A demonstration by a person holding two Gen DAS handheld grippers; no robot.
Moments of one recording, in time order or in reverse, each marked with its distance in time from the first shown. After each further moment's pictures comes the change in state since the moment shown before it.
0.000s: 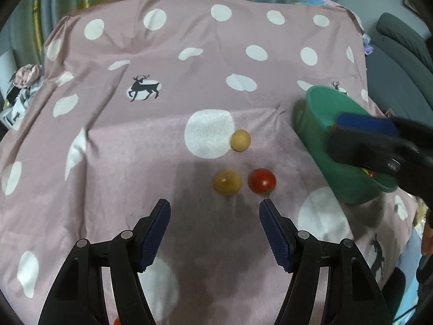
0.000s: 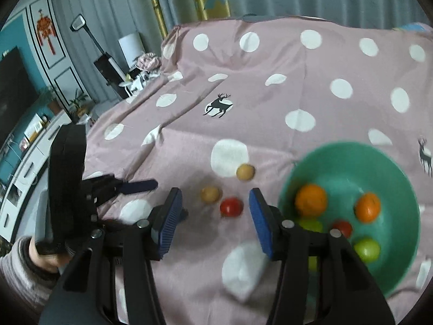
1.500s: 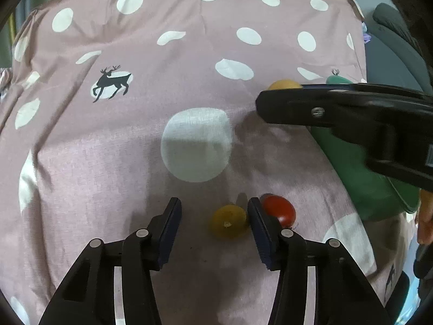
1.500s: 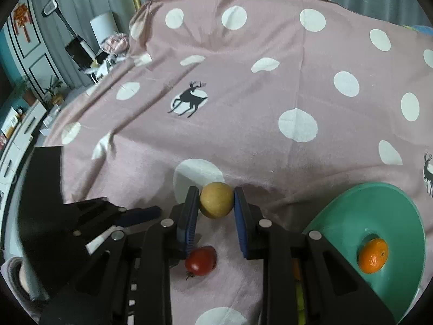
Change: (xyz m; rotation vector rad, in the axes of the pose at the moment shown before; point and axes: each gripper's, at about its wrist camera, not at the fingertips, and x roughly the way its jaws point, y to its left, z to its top) left arm 0.058 0.000 0.027 0.050 0.068 -0.067; right arm 0.077 -0.024 0.045 0.012 0.101 -0.095
